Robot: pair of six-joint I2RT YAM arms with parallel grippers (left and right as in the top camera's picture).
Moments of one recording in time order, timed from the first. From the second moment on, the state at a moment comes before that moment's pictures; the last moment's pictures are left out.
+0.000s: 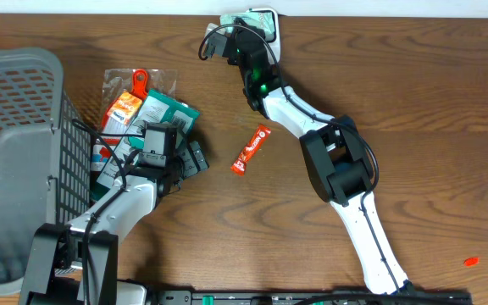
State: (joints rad) left arm -0.19 1.54 0.65 -0.07 0.15 -0.54; right arm 0.51 2.62 2.02 0.40 0.28 -1.10
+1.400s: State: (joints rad) left arm -0.19 1.54 0.65 -0.07 0.15 -0.53; right arm 0.51 2.60 2.02 0.42 0.37 -1.12
